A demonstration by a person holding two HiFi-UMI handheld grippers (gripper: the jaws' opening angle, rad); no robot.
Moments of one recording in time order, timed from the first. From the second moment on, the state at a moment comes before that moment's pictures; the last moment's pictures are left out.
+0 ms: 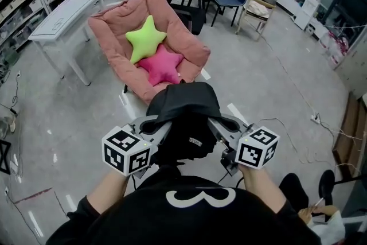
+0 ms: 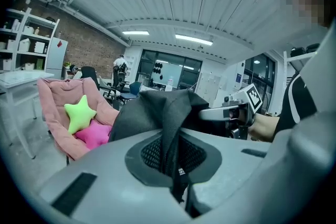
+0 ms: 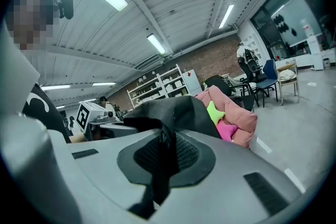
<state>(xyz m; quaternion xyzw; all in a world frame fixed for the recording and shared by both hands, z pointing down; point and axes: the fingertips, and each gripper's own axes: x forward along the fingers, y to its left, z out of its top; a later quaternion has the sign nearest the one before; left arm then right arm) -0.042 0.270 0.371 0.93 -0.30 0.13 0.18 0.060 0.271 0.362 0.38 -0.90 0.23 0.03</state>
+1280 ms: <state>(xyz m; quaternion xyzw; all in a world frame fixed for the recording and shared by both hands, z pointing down) -0.089 -0.168 0.399 0.91 -0.33 0.13 0.23 0.012 -0.178 0.385 0.35 -0.90 0.26 0.04</state>
